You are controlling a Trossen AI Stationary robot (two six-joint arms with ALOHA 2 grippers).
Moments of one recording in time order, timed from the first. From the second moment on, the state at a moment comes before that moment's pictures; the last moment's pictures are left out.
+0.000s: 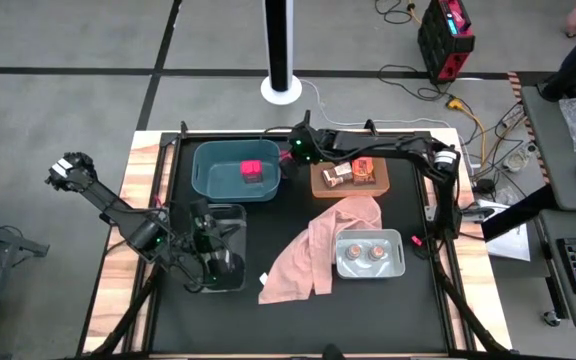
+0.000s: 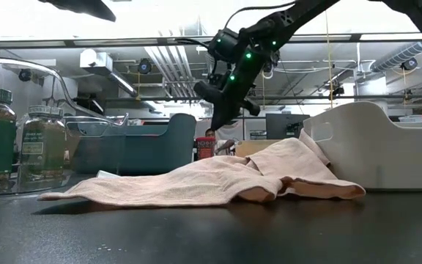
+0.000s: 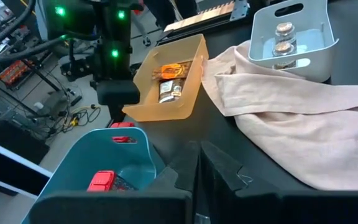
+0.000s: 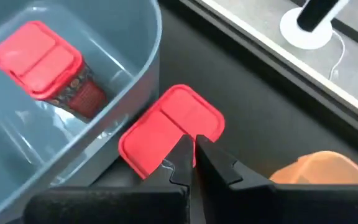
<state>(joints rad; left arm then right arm) -0.65 1.15 0.89 -0.55 -1.01 -0.29 -0.39 1.99 1.53 -0.42 0.18 0.34</state>
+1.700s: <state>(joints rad) -0.65 1.15 0.89 -0.55 -0.98 -0.32 -0.28 2.03 1.55 -0.48 0.18 0.39</state>
